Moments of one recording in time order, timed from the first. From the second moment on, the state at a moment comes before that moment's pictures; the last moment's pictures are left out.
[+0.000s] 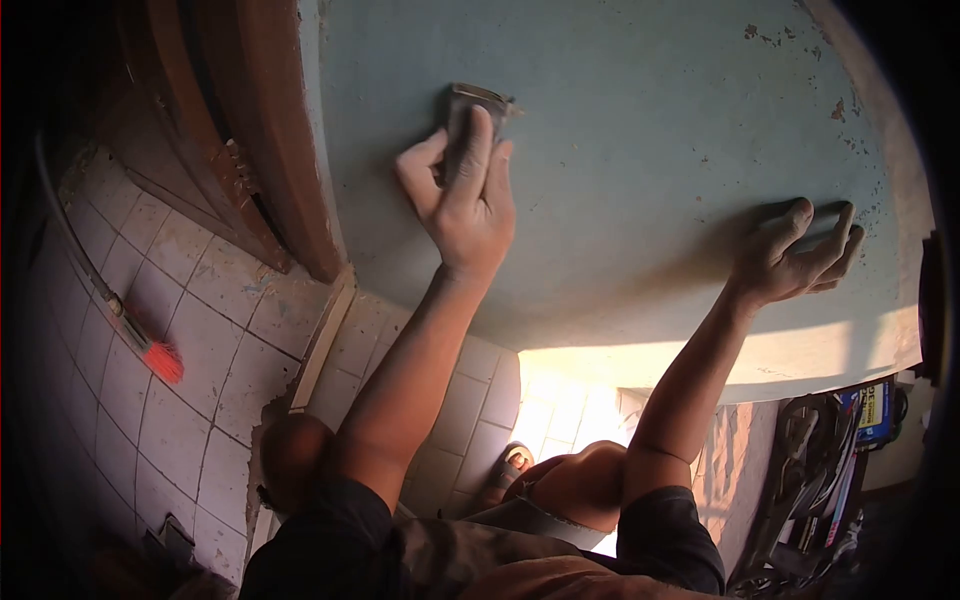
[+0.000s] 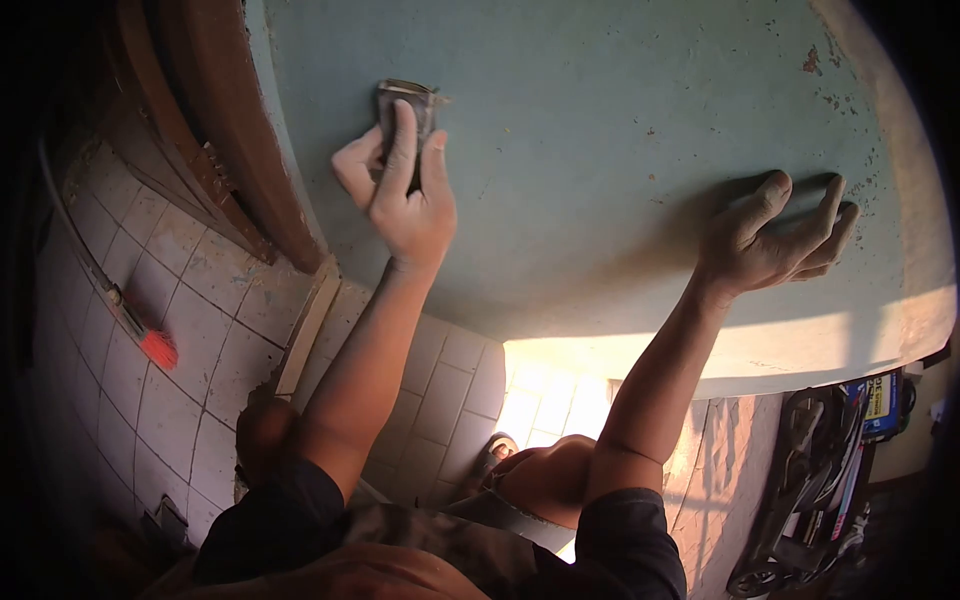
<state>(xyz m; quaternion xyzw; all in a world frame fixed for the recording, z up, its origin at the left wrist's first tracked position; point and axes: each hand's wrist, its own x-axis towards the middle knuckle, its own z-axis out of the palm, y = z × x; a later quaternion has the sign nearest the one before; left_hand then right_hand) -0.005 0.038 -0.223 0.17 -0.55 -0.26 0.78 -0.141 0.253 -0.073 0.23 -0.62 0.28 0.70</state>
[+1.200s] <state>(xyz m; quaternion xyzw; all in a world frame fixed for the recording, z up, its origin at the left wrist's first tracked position) -0.015 0.047 -0.217 0.14 -0.59 -0.16 0.78 -0.136 0.238 -0.078 0.28 -0.57 0.27 0.72</state>
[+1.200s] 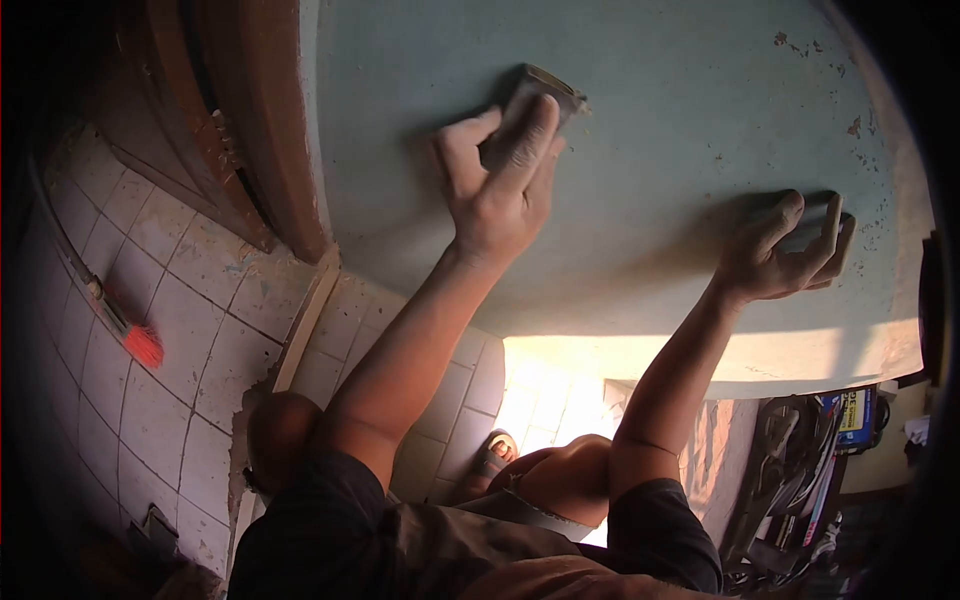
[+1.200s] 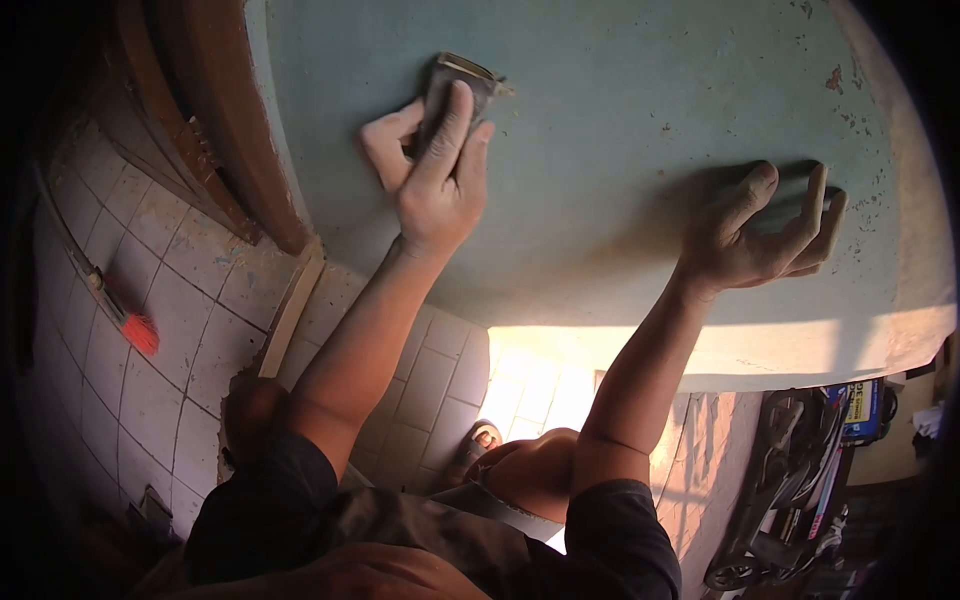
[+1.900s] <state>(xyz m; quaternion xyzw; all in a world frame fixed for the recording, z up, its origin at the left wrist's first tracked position) -0.027 0.109 -0.259 0.05 -0.71 -0.13 0.69 -0.131 0.226 -0.079 0.29 -0.58 0.28 0.71</state>
